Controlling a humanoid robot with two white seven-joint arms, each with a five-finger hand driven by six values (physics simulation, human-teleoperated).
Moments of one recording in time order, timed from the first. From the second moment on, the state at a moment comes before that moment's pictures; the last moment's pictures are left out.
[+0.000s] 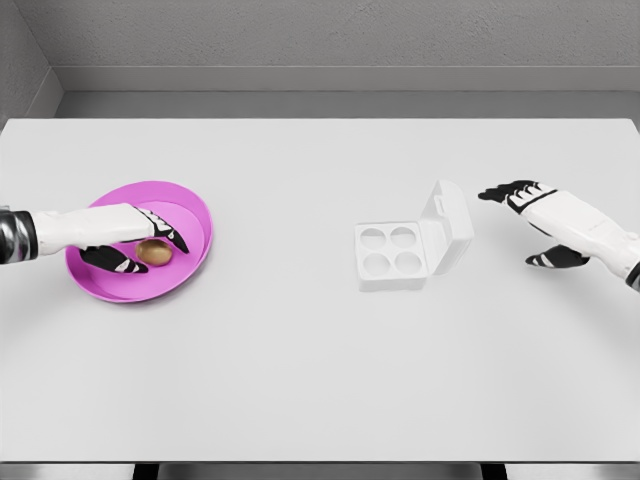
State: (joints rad) left arm -1.13 0.98 -1.66 -1.24 0.01 -0.61 -0.09; right arm -0.18 -0.63 0.03 -1.43 0.56 -0.61 0.42
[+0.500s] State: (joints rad) left arm -1.12 0.97 -1.66 -1.24 0.01 -0.61 -0.09; right arm -0.18 -0.63 0.03 -1.43 0.56 -0.61 0.42
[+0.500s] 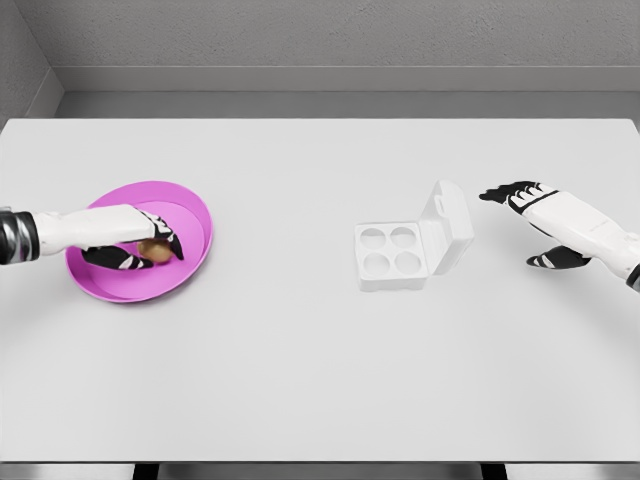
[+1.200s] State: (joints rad) left arm -1.14 0.97 -1.64 -1.23 0.01 -0.61 -0.05; right arm -0.19 -0.63 0.03 -1.41 0.56 -0.61 0.42
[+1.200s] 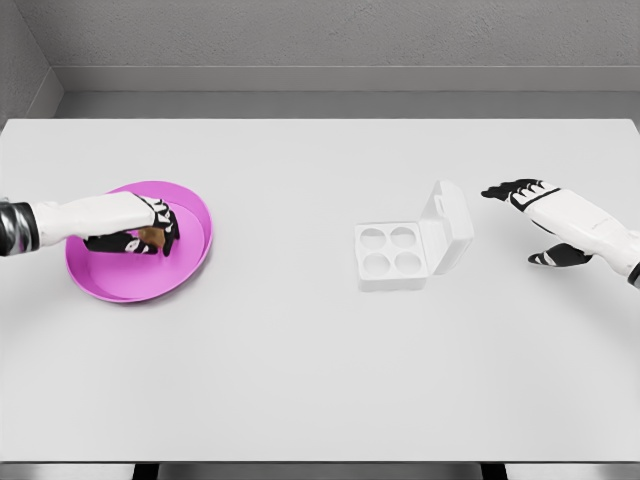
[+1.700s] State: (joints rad) left arm -1.14 0.94 -1.56 -1.23 0.02 -0.61 -0.04; right arm -0.19 -0.63 0.03 -1.41 0.56 -0.61 0.42
